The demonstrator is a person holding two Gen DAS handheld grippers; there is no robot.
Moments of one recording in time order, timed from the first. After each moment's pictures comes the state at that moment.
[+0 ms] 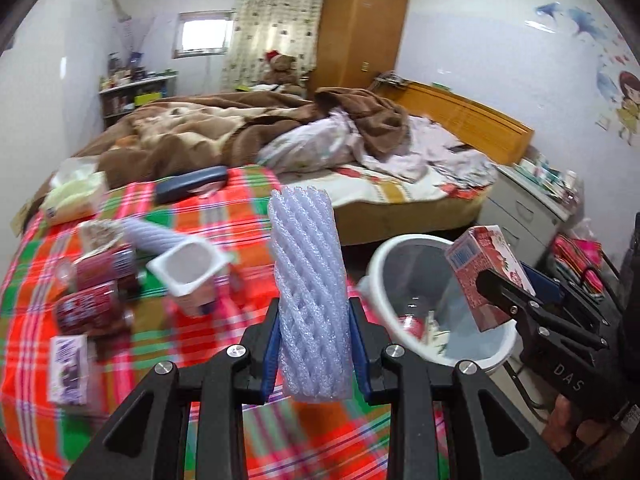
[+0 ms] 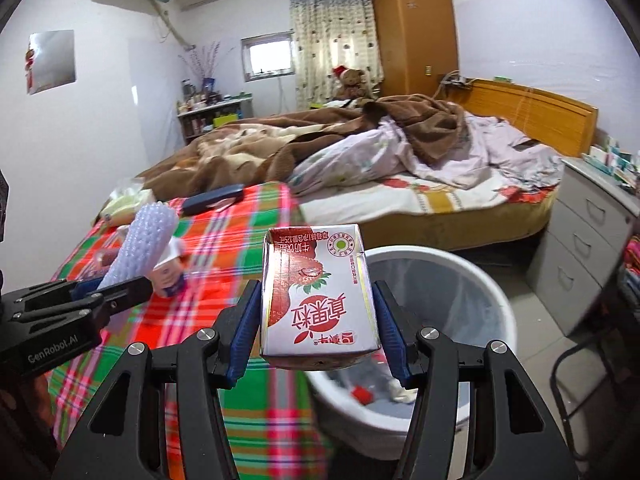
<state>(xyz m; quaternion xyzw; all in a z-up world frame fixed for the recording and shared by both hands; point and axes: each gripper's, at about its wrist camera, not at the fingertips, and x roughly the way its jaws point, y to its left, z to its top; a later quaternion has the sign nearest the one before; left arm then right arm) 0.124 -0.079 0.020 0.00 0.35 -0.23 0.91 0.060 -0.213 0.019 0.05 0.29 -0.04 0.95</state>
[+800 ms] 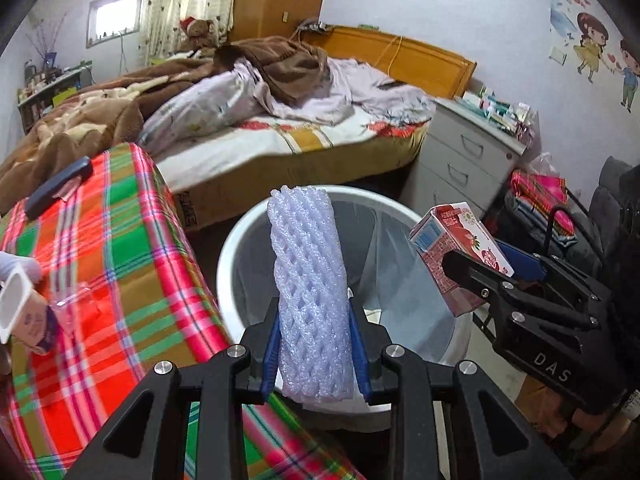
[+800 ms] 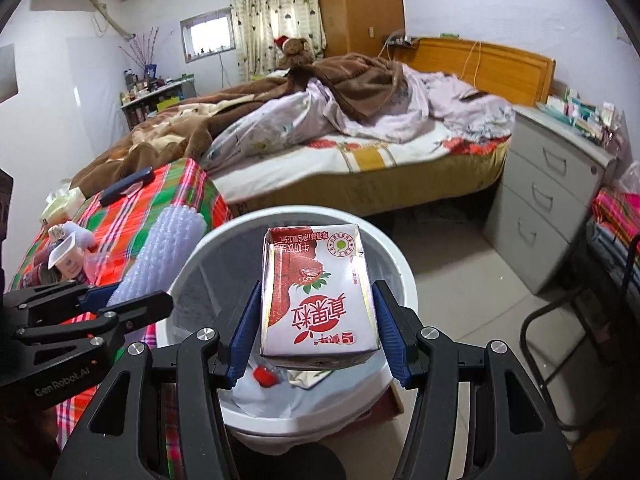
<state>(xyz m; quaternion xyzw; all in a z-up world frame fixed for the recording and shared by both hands) 0.145 -0.224 -0.030 0.06 0.42 -0.33 0.84 0.065 -0.304 -0.017 0.08 0.36 -0.11 0.92</state>
